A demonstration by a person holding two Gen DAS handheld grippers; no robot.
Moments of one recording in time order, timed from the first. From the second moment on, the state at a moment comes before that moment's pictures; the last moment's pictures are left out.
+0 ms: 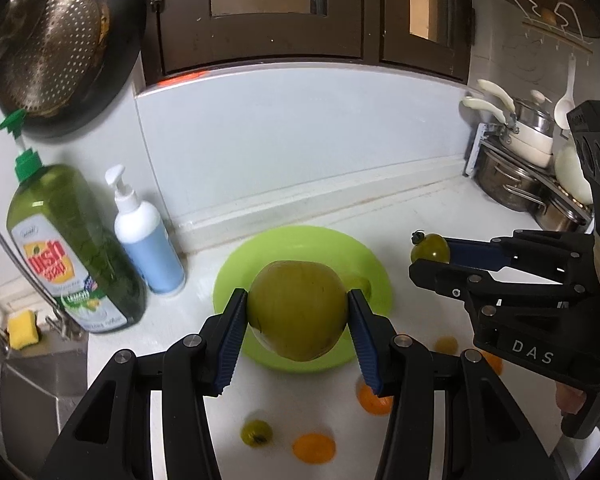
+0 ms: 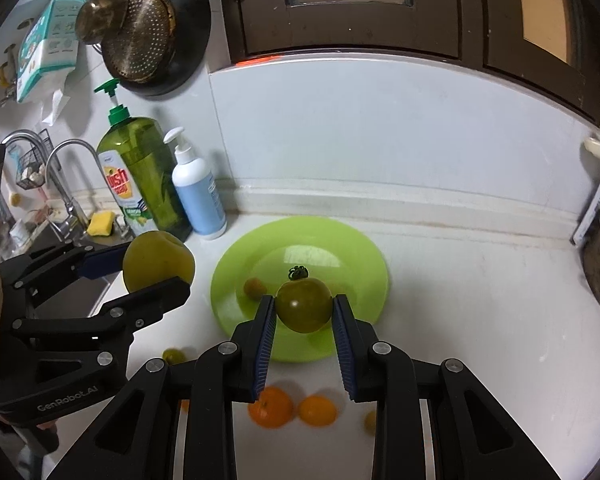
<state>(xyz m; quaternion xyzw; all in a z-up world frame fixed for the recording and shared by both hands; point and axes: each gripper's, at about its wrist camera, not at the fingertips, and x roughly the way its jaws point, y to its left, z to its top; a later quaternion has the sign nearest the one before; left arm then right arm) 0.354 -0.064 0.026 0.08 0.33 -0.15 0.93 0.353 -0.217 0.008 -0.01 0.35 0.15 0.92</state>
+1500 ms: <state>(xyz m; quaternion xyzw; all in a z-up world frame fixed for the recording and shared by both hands) 0.521 -0.074 -0.064 0.07 0.46 -0.16 0.87 0.530 -0.207 -0.077 -0.04 0.49 0.17 0.85</state>
